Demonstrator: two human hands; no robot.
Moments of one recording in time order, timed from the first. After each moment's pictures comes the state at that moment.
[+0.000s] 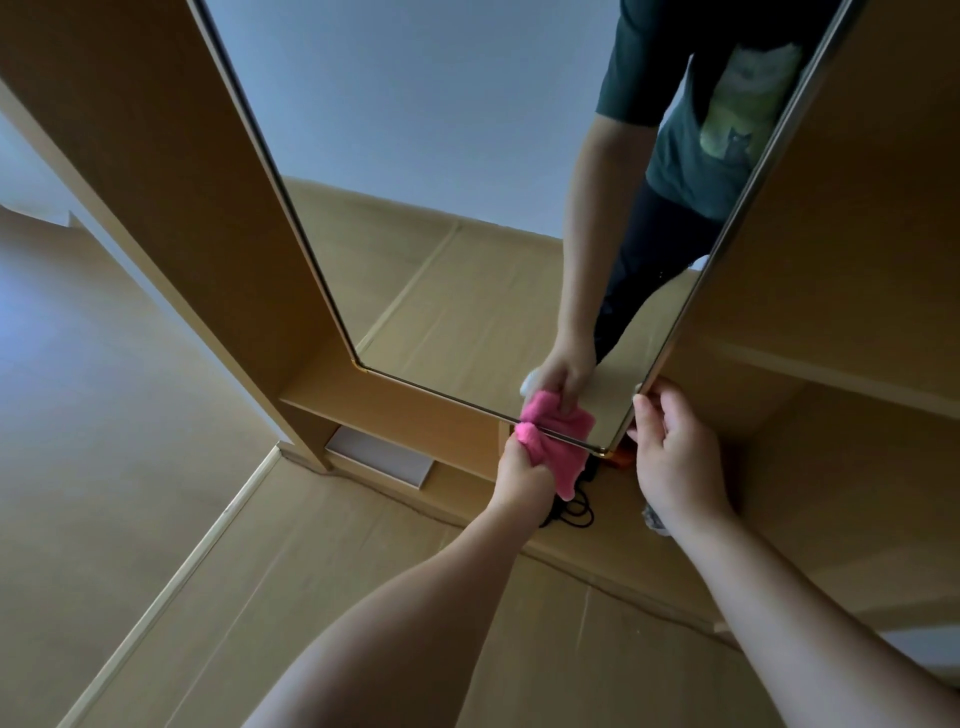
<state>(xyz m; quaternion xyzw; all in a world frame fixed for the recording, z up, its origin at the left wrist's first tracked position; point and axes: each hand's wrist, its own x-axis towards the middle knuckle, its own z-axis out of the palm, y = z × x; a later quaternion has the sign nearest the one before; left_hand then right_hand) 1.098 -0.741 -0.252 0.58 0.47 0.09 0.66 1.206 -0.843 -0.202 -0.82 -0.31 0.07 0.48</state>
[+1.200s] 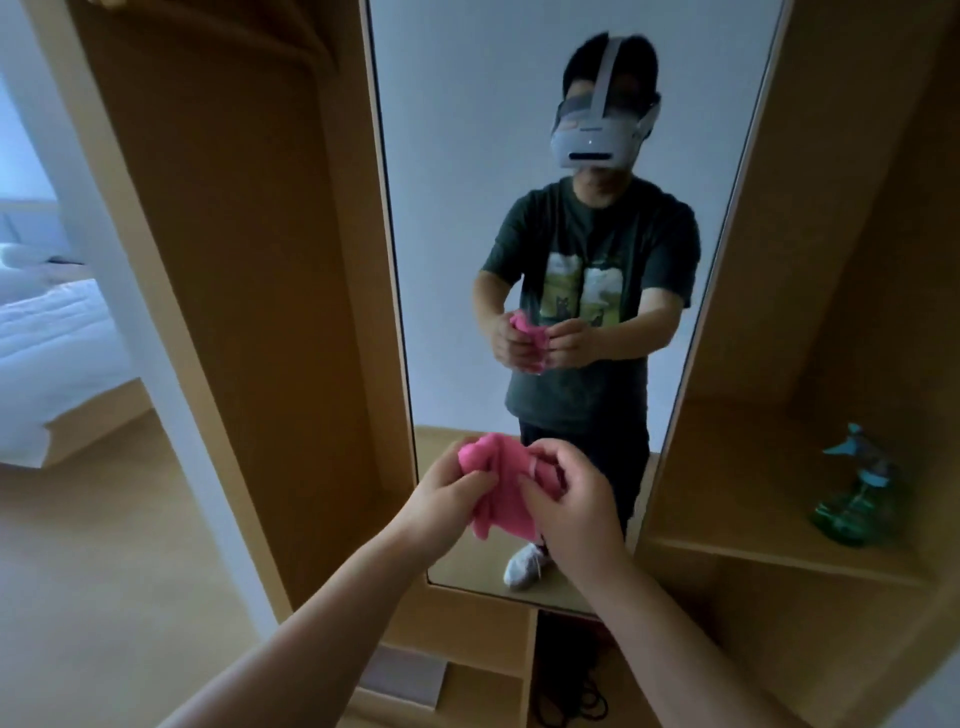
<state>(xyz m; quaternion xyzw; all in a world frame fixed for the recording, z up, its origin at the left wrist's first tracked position) 0.910 -0.661 0.139 0.76 0.15 0.19 0.61 1.007 -0.784 0.120 -0.69 -0.41 0.01 0.60</state>
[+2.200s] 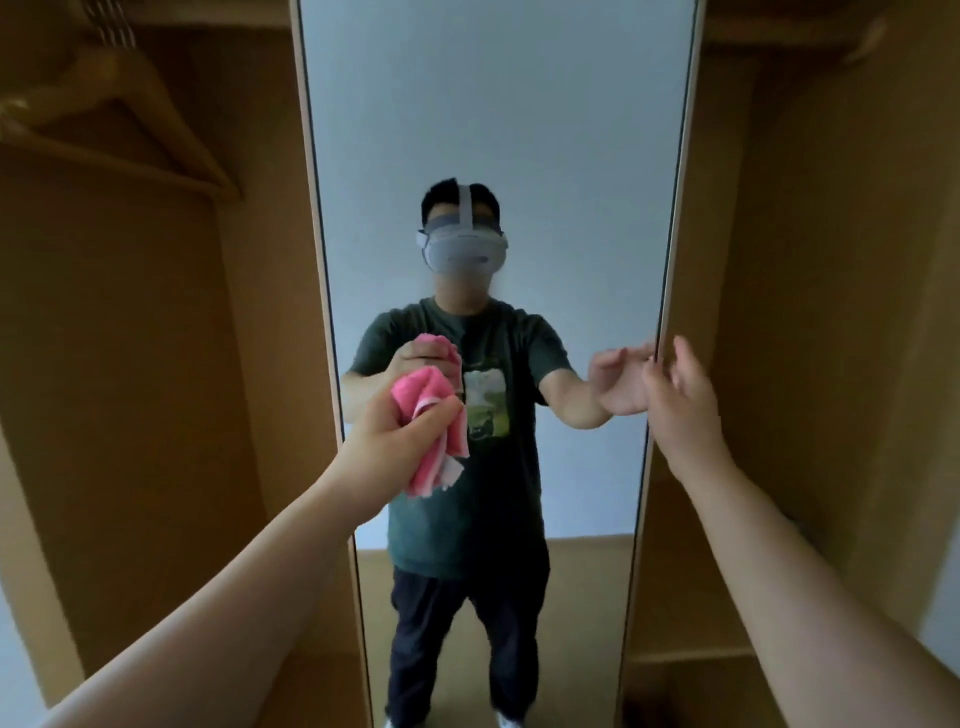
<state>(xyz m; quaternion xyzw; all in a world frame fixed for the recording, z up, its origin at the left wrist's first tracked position) 0.960 -0.580 0.290 0.76 0.00 0.31 0.57 1.146 -0.793 0.283 -0.73 -0.22 -0.18 0.62</state>
